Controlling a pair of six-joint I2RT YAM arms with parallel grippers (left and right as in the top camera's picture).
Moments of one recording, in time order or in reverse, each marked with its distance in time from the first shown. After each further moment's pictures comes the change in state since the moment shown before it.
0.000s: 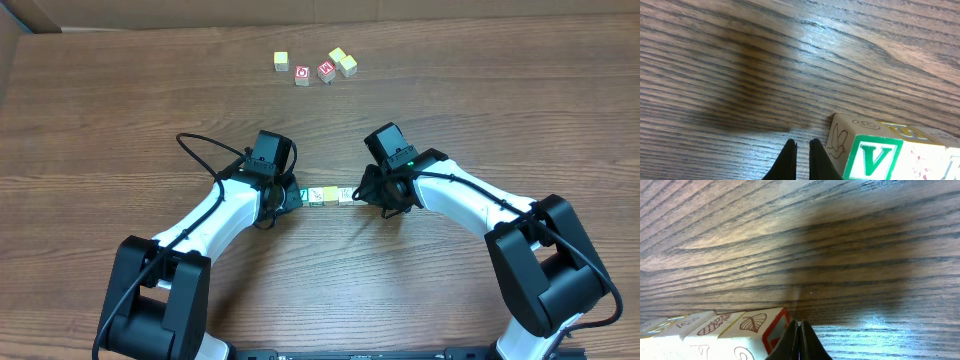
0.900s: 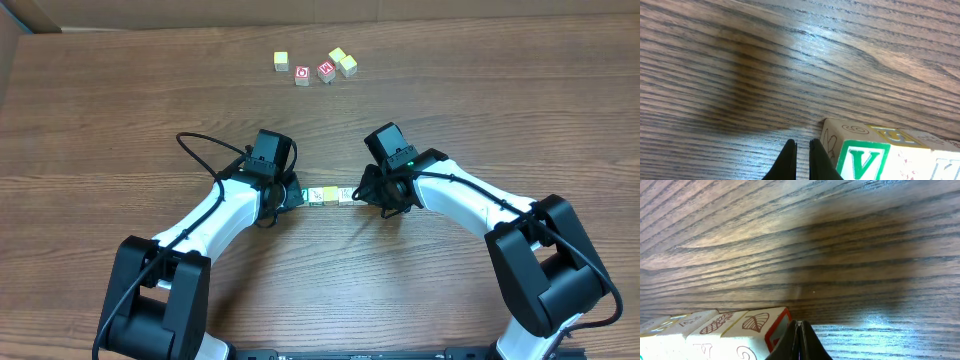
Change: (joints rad) left arm 0.000 0.000 0.000 0.026 0.012 0.000; right arm 0.000 0.000 0.000 0.003 -0.008 0.000
